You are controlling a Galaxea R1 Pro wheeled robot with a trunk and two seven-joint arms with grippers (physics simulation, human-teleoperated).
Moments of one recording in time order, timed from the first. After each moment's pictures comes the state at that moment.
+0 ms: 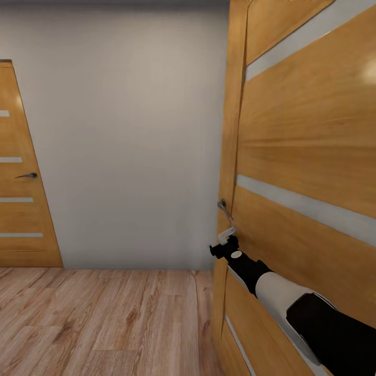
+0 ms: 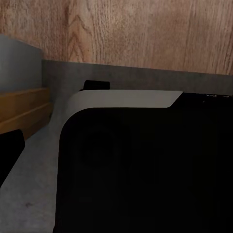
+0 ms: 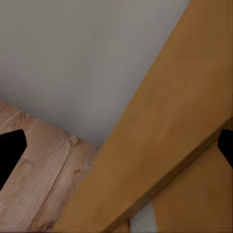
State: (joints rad) left arm 0.00 -0.01 0.01 -0.07 0.07 -0.09 0.00; right arm -1.02 0.08 0.59 -0.17 -0.10 -0.03 -0.09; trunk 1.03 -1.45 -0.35
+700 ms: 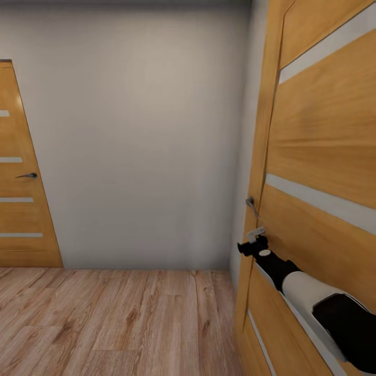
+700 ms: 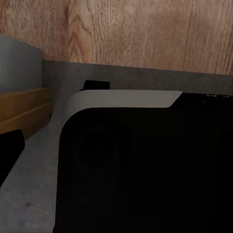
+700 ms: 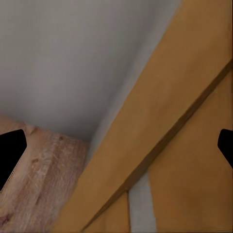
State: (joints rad) left arm 0.00 -0.01 0.01 -0.07 0.07 -0.09 0.00; right arm -1.02 -0.09 0.50 -0.18 -0.10 -0.03 -0.09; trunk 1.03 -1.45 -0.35
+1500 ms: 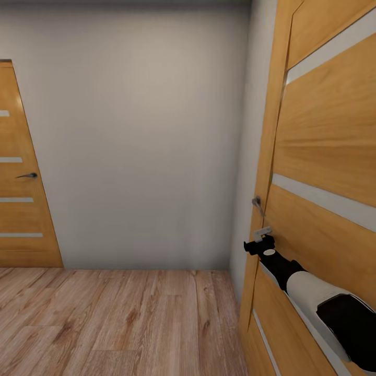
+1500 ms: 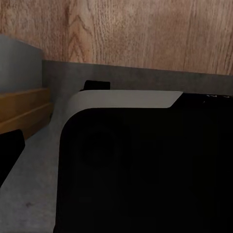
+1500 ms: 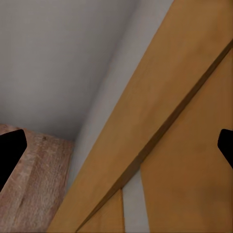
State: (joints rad) left arm 0.00 -0.01 0.01 -0.07 0.07 -0.09 0.00; right arm -1.02 -0.11 0.48 -0.18 -0.10 -0.02 -0.14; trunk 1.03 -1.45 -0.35
